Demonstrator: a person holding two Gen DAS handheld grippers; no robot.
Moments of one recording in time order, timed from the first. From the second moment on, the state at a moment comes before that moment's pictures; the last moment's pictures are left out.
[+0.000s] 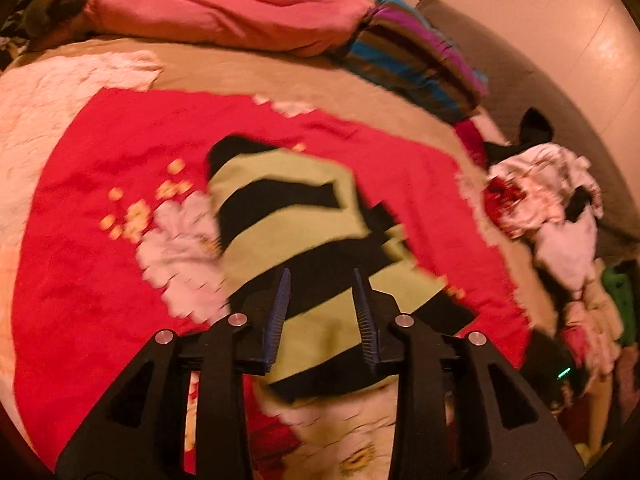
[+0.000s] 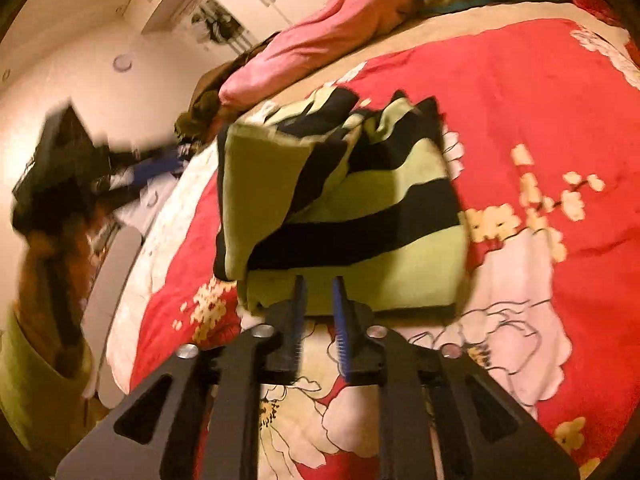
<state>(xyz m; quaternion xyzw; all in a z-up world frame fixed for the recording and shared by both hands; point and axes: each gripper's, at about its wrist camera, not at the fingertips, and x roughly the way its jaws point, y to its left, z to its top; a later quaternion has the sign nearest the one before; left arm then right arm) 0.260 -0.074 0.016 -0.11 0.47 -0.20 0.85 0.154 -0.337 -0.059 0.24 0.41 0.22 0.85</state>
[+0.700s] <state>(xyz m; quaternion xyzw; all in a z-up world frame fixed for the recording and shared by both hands) 0.177 -0.064 -0.058 -0.04 0.48 -0.16 0.86 0.269 -0.317 -0.029 0.34 0.46 0.23 0.79</state>
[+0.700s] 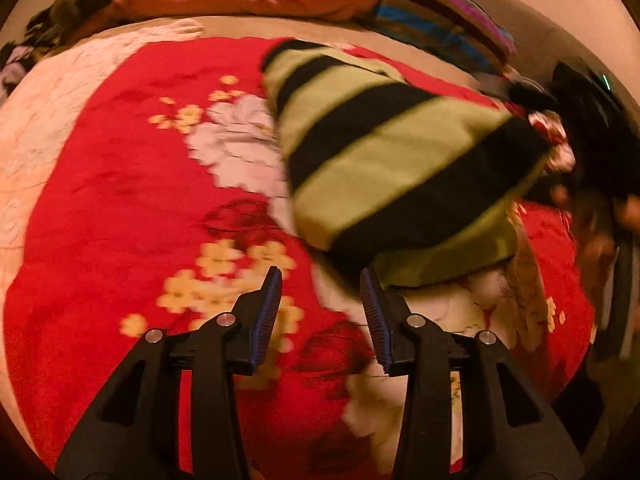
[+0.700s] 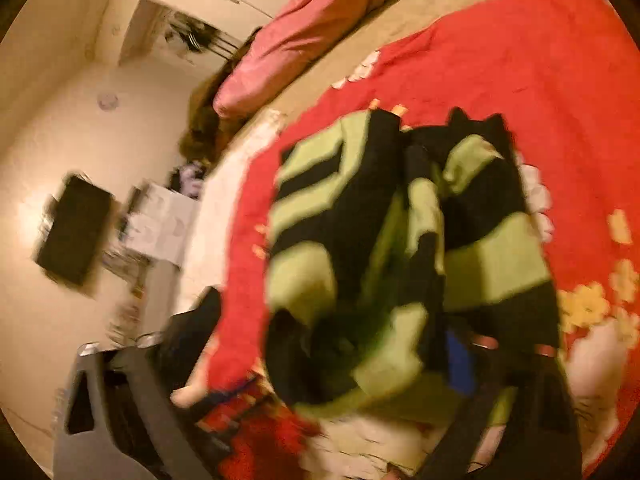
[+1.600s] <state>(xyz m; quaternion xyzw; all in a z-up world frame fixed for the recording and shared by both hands) 0.177 -0.083 -0.070 -0.02 0.45 -0.16 0.88 0.228 -0.383 -0.040 0.36 0.43 0.19 0.81</state>
